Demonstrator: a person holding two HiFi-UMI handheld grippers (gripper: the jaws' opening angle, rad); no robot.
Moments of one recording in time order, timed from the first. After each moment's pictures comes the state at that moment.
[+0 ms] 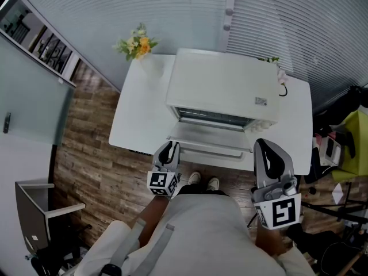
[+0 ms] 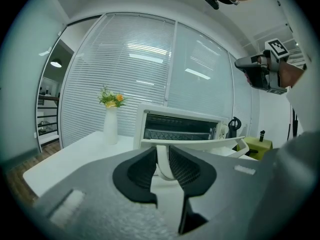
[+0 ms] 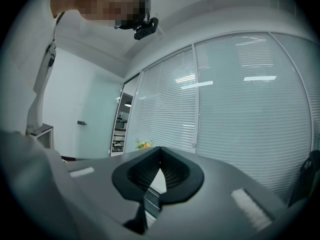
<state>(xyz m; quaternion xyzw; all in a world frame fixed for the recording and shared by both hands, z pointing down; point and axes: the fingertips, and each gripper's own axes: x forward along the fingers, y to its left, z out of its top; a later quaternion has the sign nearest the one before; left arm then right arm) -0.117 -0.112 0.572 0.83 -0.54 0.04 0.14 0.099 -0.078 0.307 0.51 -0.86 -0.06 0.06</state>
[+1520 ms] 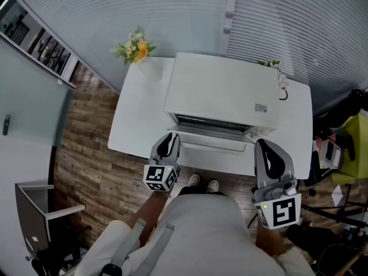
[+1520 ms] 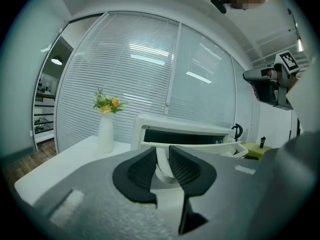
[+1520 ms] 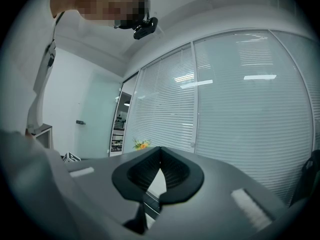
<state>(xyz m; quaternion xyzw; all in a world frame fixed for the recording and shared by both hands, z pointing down) -0.110 -0.161 0.537 0.83 -0.54 0.02 0.14 0.105 -0.103 0.309 0.51 -0.86 -0.06 0.06</state>
